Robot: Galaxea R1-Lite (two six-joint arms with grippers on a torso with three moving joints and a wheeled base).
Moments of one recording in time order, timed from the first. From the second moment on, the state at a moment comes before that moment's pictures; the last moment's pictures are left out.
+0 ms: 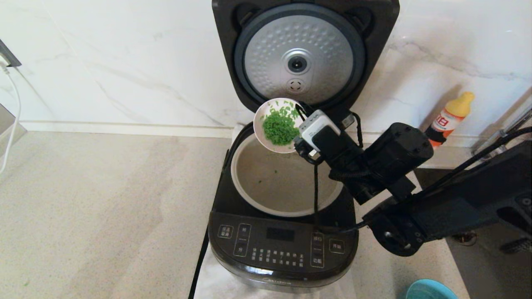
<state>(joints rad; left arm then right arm) -0.02 0.00 0.00 -0.01 0.01 0.01 0.61 2.10 -1.10 -1.52 -0.02 -0.88</state>
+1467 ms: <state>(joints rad) -0.02 0.00 0.00 -0.01 0.01 0.01 0.56 2.10 -1.32 -1.53 0.10 -0.90</state>
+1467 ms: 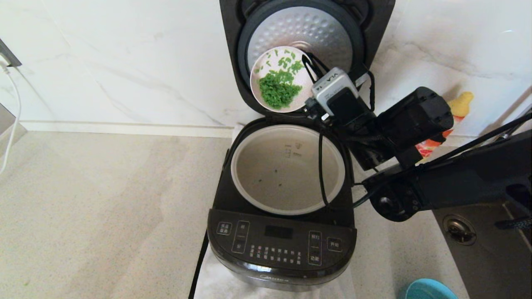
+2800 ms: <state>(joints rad) -0.02 0.00 0.00 -0.01 0.01 0.01 0.51 2.20 -1.34 -1.52 0.10 -0.89</state>
